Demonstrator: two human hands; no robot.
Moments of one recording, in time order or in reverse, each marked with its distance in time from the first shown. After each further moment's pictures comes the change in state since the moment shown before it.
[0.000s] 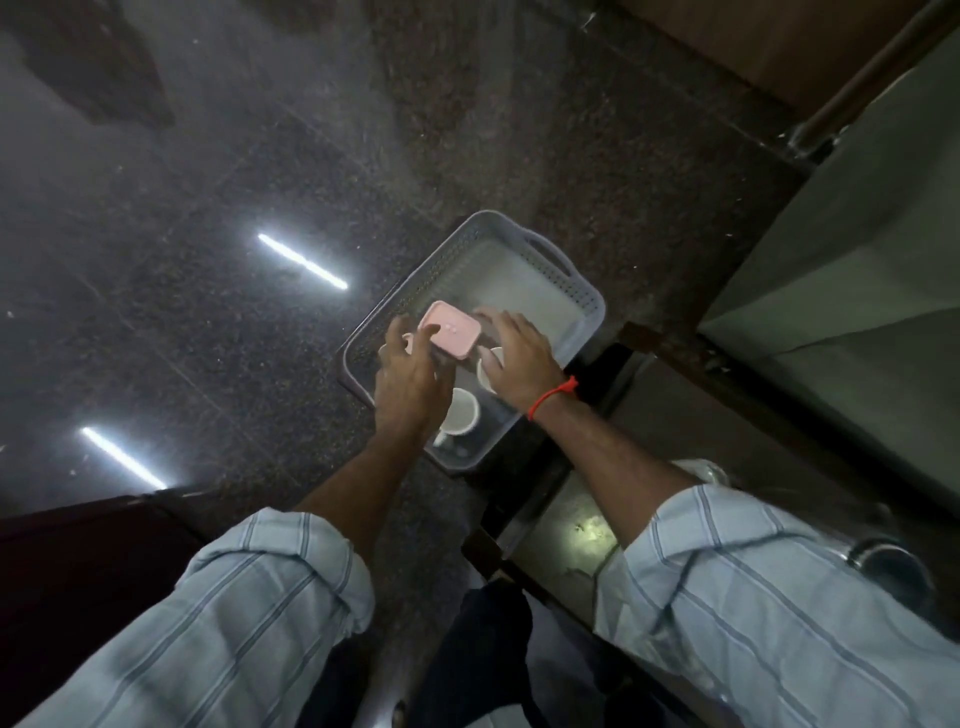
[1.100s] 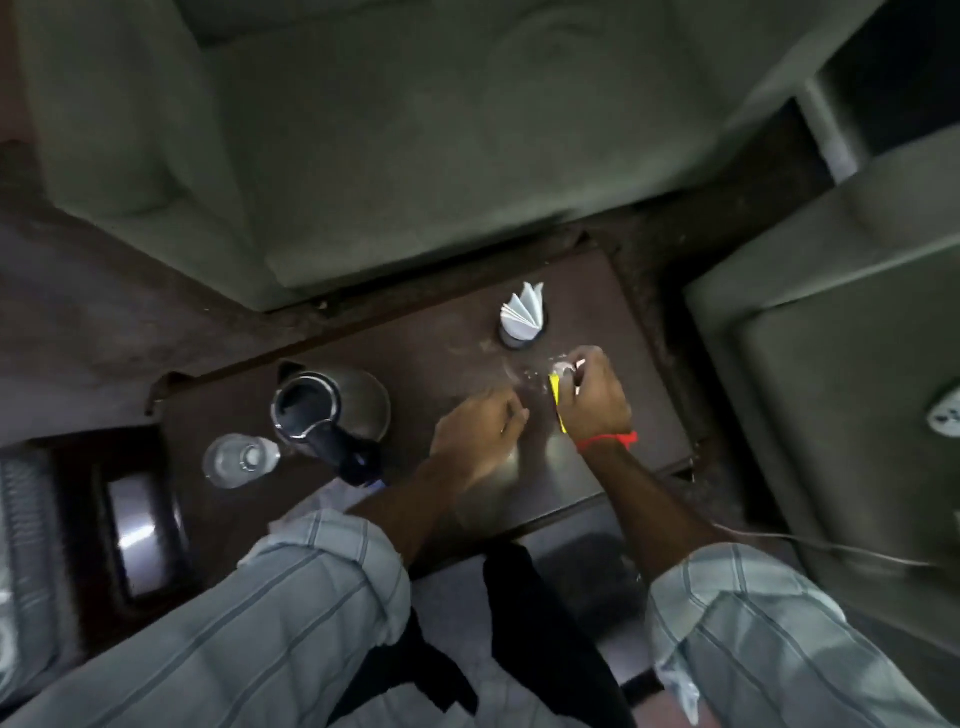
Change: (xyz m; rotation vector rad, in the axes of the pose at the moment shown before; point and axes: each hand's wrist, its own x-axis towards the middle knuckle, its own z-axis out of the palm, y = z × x) left_hand -0.436 0.448 0.321 0.303 -0.861 0.899; right_hand -0.627 0.404 -0.168 0.235 1.057 1.089
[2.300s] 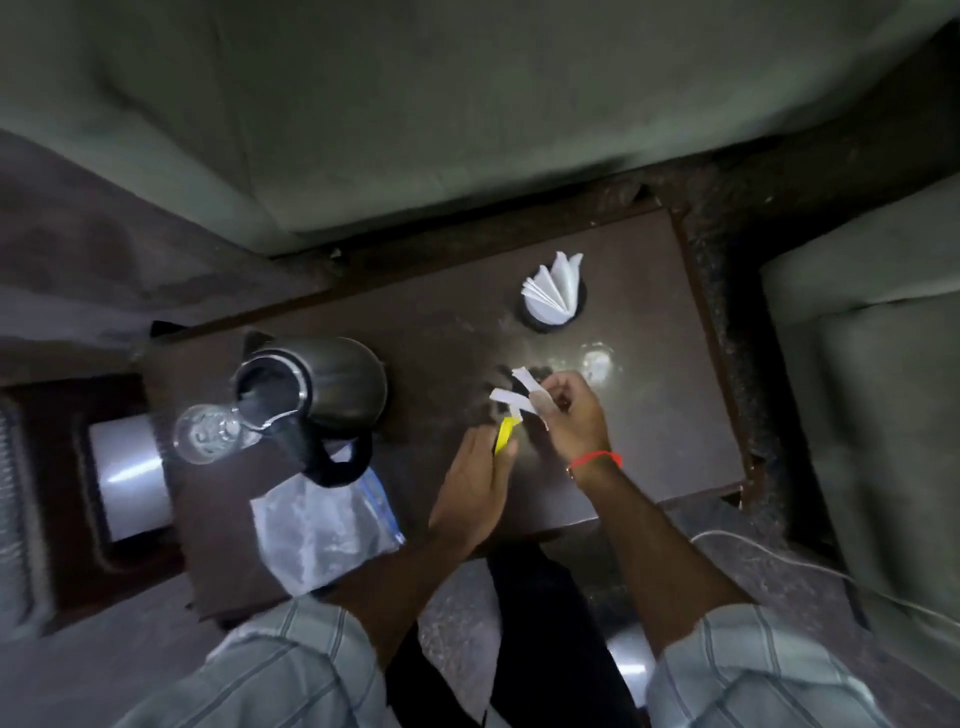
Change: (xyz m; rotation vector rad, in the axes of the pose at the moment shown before) left_hand 0.006 -0.042 0.111 -0.385 0.121 -0.188; right_hand 0.019 0.077 0.096 0.493 -0.402 0.253
